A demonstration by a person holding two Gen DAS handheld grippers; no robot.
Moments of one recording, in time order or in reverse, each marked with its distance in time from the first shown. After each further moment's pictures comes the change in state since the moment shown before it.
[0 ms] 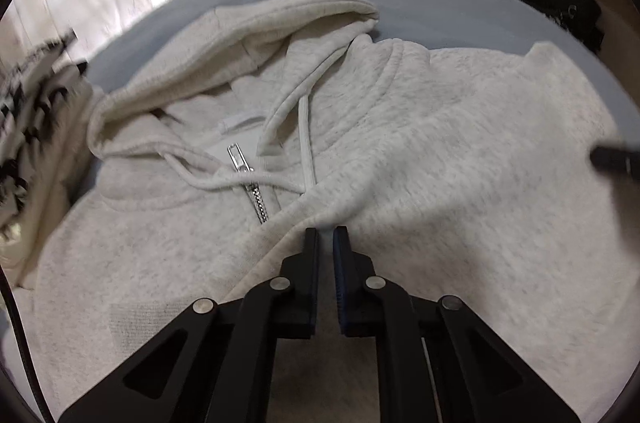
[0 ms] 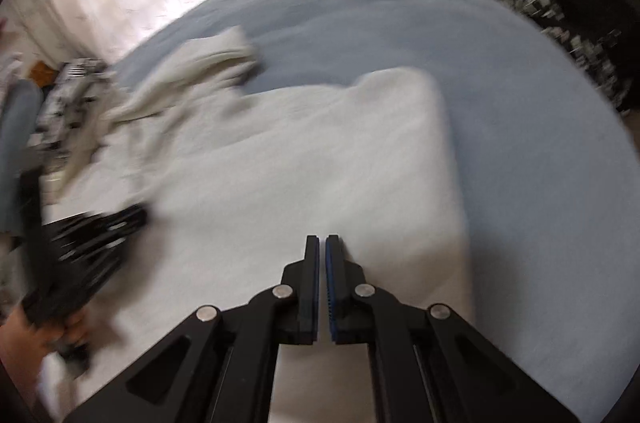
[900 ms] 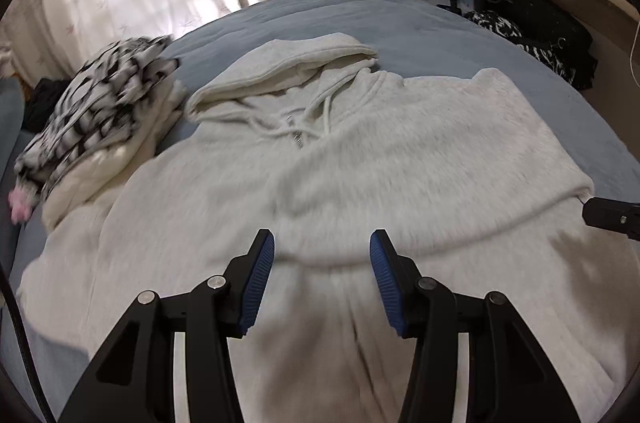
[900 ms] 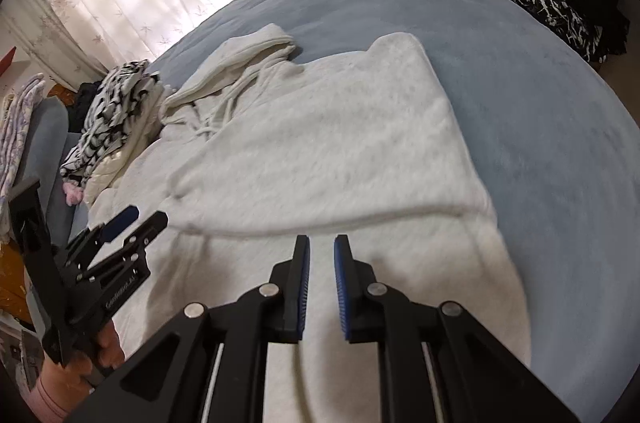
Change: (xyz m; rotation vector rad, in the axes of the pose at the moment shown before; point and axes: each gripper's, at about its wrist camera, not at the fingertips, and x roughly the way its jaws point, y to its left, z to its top) left arm -0.143 -0.002 -0.082 -0.122 -0.088 0.059; right arm -0.109 0.034 -0.091 0.123 0.011 0.158
